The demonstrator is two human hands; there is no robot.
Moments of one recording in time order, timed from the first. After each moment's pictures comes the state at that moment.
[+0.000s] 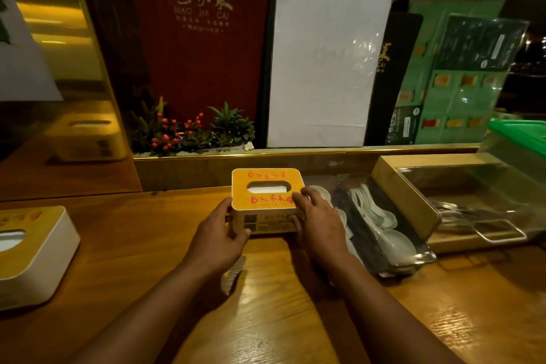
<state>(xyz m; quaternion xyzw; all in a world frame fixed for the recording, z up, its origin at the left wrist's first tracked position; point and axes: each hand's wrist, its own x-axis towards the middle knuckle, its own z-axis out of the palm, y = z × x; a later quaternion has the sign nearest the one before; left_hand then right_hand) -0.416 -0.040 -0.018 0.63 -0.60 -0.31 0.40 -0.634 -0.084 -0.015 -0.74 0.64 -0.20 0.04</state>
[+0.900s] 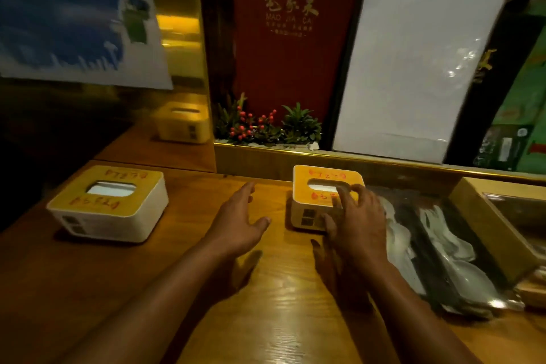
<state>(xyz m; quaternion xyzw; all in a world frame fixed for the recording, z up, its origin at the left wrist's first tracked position) -0.359 -0.007 0.002 0.69 -0.56 -0.27 0.39 -0.602 -0.080 -0.007 -0.77 0.60 -0.22 0.01</state>
